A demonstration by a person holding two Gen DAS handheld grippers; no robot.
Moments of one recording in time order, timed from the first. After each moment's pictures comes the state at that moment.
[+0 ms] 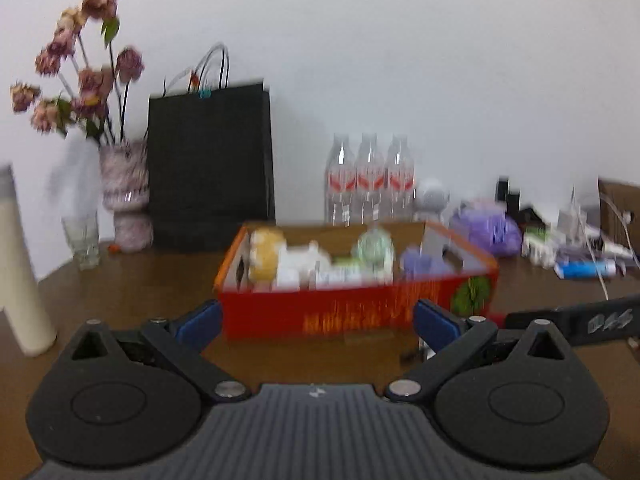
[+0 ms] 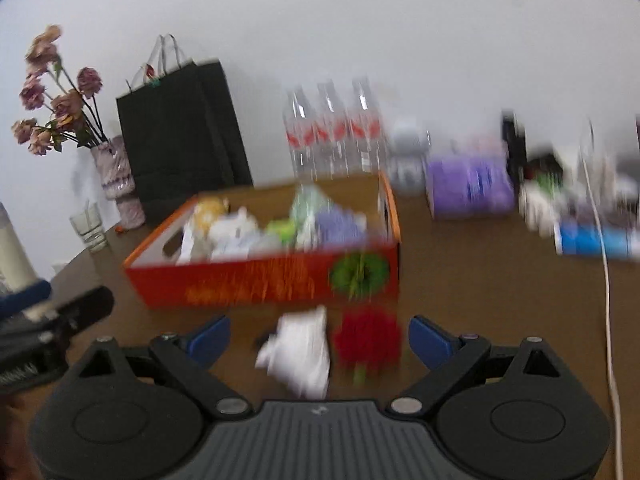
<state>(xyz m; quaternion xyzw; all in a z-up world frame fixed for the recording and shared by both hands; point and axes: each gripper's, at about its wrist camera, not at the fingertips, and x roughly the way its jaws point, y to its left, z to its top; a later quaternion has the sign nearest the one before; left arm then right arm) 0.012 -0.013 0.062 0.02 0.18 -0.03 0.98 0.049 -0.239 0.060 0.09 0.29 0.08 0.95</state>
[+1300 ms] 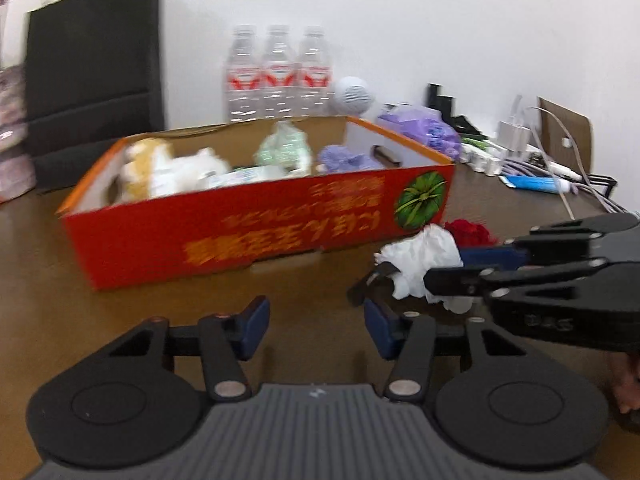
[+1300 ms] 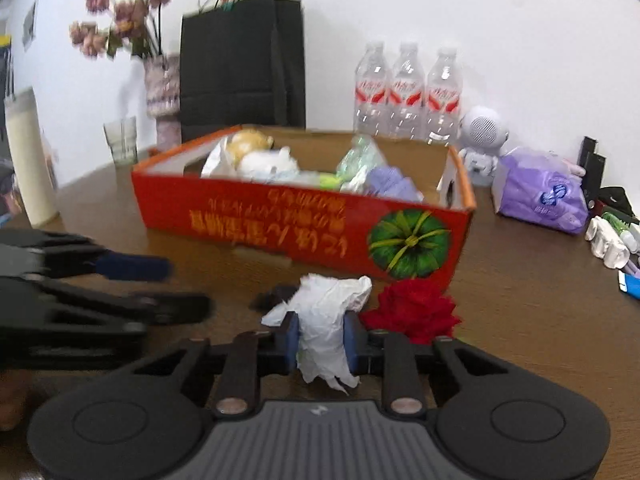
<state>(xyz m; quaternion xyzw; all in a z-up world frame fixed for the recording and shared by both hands) 0.108 -0.045 0.004 0.05 0.28 -0.20 0.94 0.089 -0.212 0.012 -0.03 0.28 0.17 0.95</state>
